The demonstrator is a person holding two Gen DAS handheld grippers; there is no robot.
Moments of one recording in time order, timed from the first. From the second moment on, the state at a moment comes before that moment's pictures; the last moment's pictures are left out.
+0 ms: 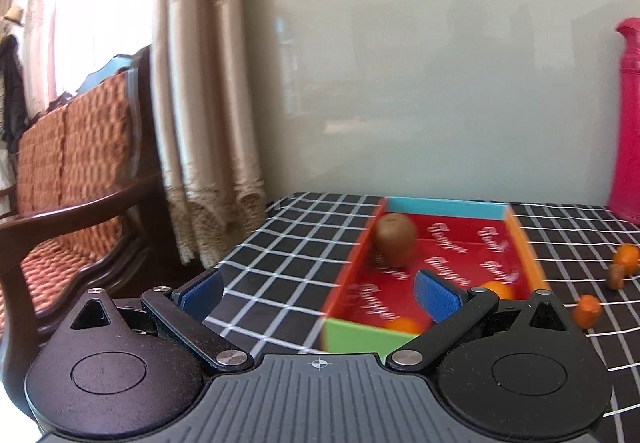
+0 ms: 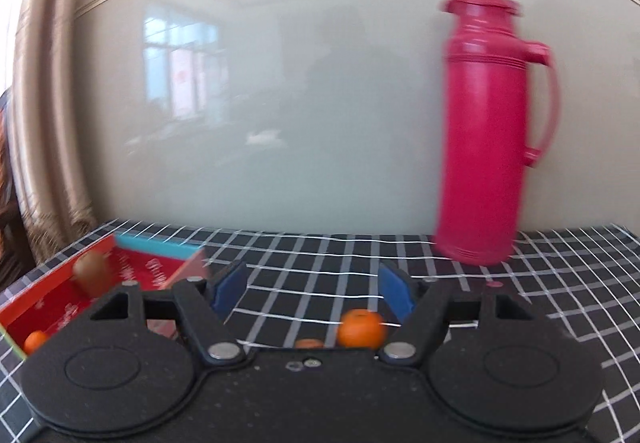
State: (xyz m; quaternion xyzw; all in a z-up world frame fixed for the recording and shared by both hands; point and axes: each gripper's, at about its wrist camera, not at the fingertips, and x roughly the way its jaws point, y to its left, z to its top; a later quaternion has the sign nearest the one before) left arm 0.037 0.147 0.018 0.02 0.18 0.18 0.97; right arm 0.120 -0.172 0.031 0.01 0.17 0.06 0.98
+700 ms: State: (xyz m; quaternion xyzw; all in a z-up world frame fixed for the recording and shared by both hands) left arm 0.067 0.021 0.008 0.02 0.22 0.03 0.97; right arm 0.096 -0.286 0.025 0.05 0.18 -0.04 0.98
